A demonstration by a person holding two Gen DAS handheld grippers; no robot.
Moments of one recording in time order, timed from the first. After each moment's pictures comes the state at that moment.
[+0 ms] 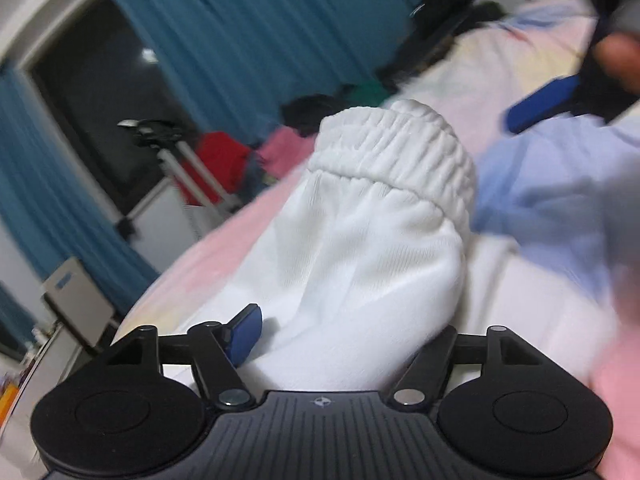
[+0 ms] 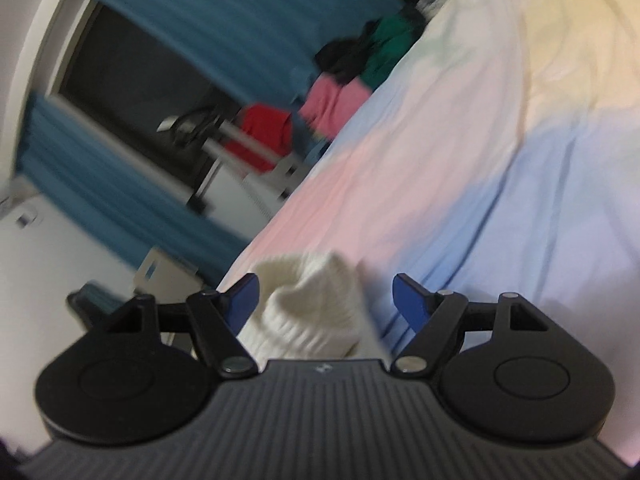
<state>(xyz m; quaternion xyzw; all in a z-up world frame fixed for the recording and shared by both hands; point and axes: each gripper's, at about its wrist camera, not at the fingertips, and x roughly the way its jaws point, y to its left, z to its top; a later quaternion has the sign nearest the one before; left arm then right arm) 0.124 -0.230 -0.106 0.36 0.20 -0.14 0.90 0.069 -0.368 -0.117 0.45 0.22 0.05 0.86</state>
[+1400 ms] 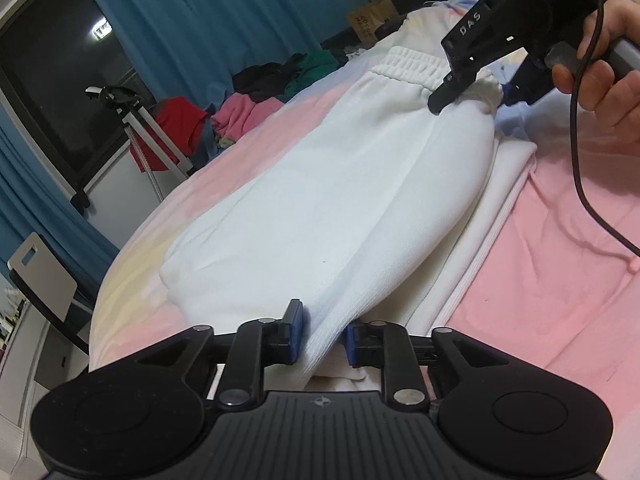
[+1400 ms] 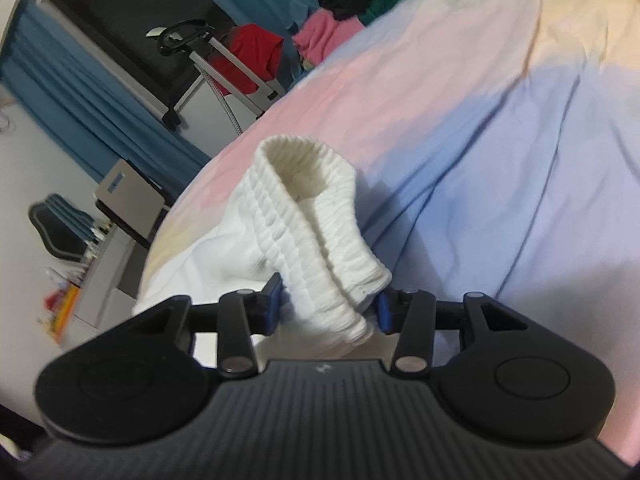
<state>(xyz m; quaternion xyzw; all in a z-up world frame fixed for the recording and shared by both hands) 0.024 -0.020 -0.100 0.35 0.26 -0.21 0.88 0.057 -0.328 -0.147 0.39 0.32 0.04 0.87</state>
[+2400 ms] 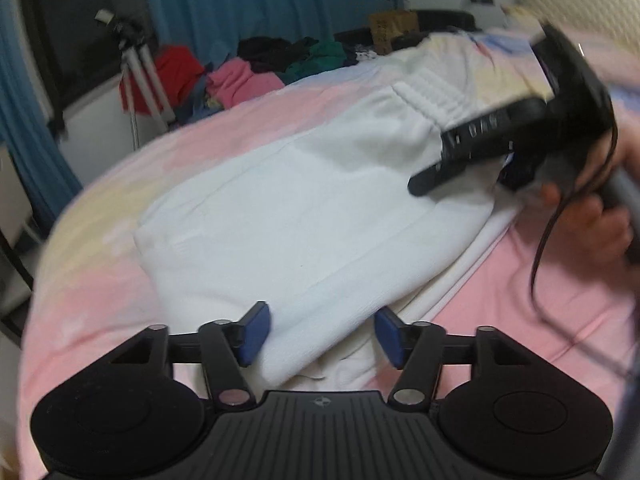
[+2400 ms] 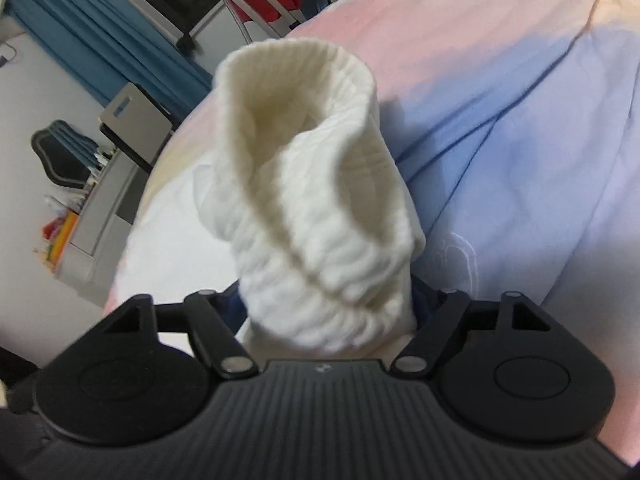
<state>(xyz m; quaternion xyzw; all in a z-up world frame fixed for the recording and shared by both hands) 0.042 0.021 -0.065 0.17 0.34 -0.24 0.89 0.082 -0.277 -0.162 0.31 0.38 0.10 0.86</state>
